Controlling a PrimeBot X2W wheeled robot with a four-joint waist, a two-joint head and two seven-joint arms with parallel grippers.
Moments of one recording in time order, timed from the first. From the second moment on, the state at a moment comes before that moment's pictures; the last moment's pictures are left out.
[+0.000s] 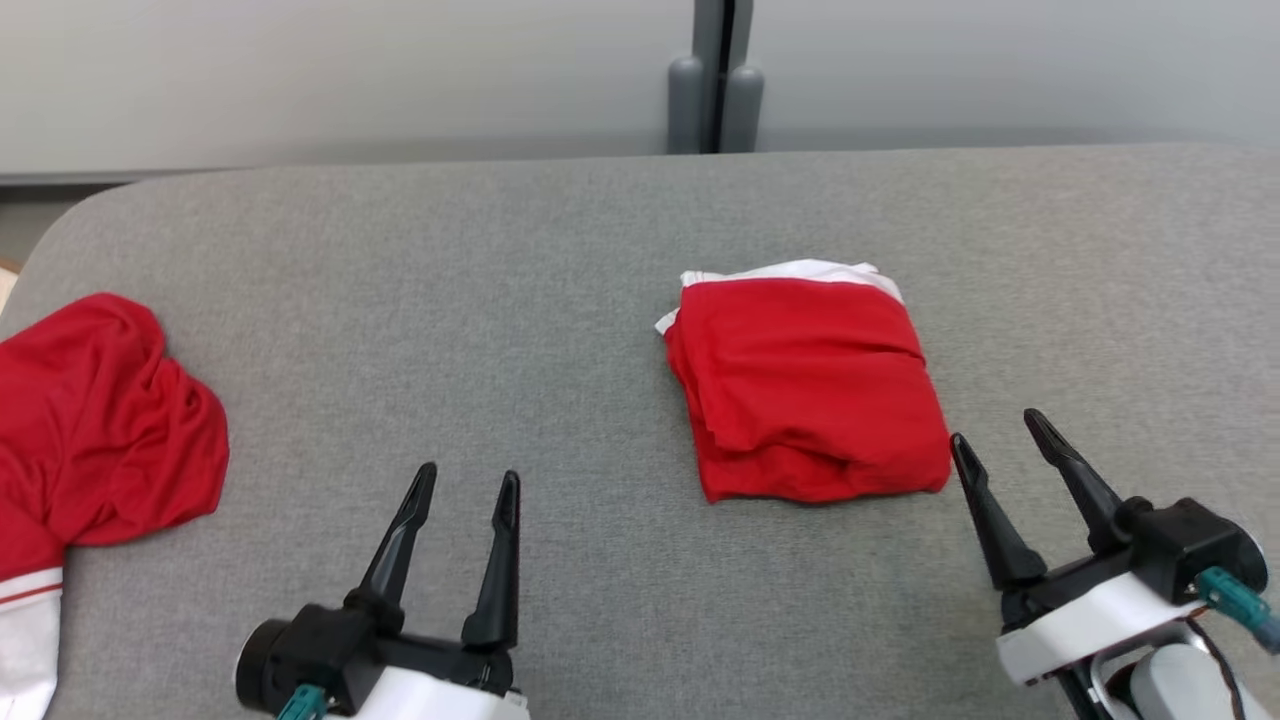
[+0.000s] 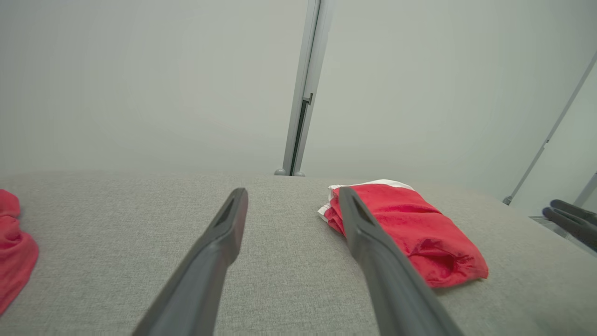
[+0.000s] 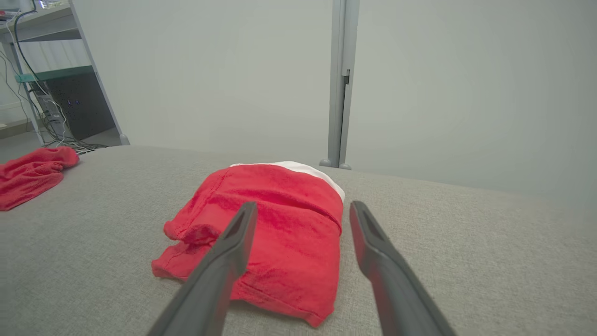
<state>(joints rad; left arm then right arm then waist) 0.03 0.05 -0.27 0.00 -0.27 0.03 -0.26 -0.18 -0.34 0.35 0.28 0.36 0.13 -0.26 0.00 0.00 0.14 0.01</state>
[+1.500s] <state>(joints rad) 0.24 0.05 -0.16 -0.05 -0.24 0.07 -0.26 0.03 -0.19 0.29 0.16 0.22 0.13 -0.26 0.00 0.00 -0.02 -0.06</state>
